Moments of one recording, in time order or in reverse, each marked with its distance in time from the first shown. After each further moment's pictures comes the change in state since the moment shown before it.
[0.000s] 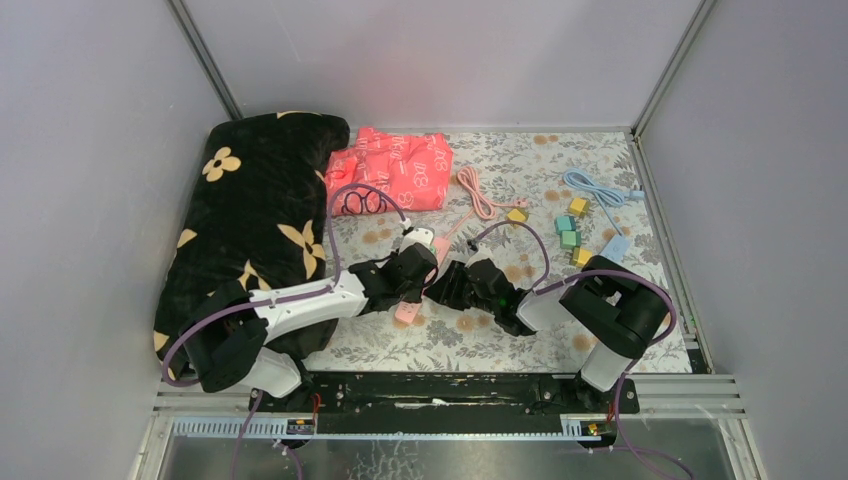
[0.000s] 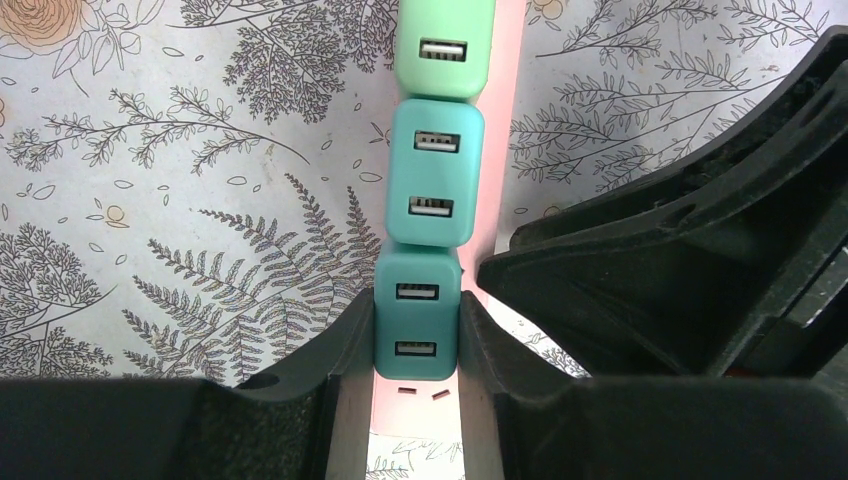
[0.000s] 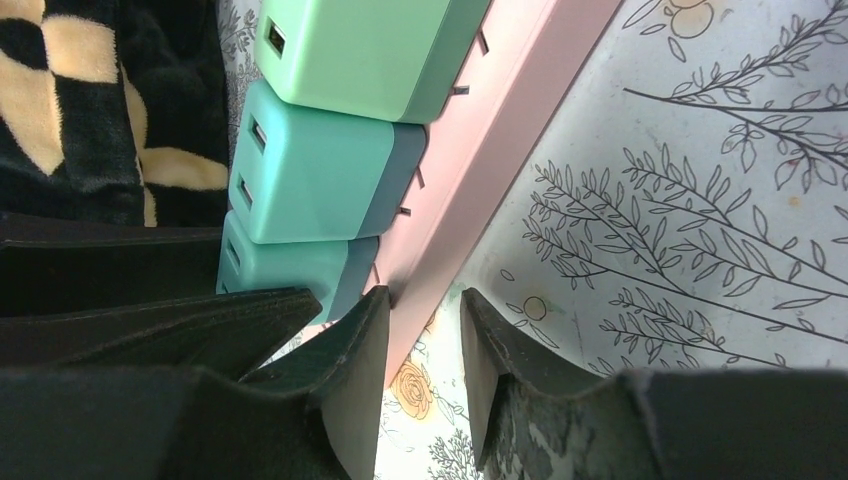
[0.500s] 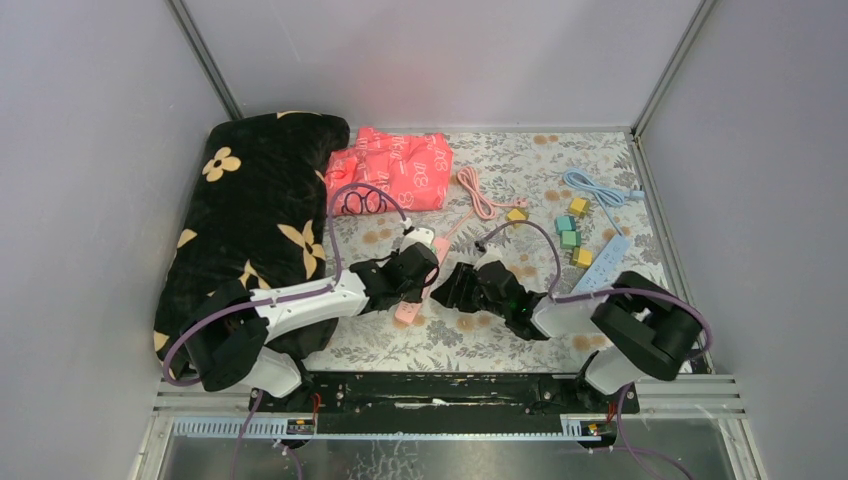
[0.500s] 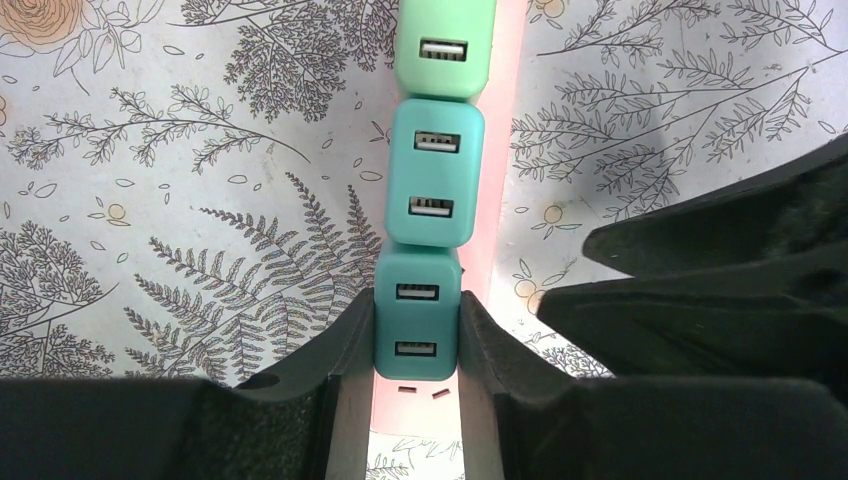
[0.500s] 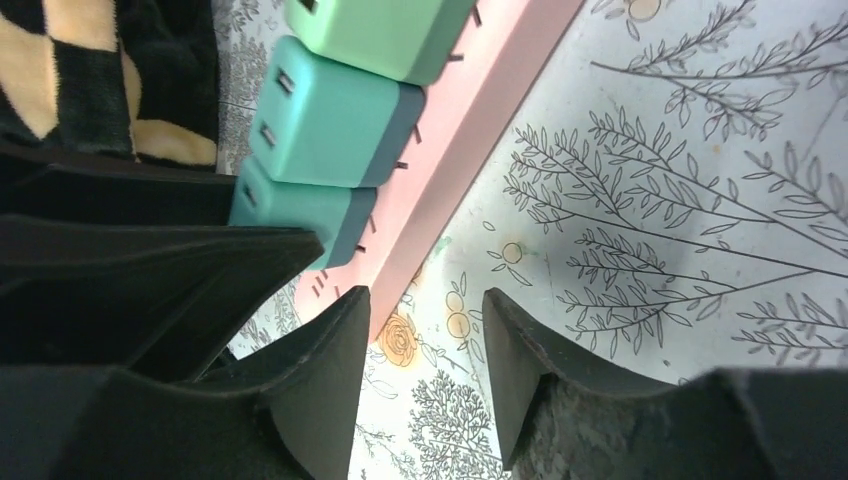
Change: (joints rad) left arm 0.000 -0.003 0.013 -0.015 -0.002 -0.001; right arm 0.000 -0.138 -0.051 -0.105 0.005 -0.058
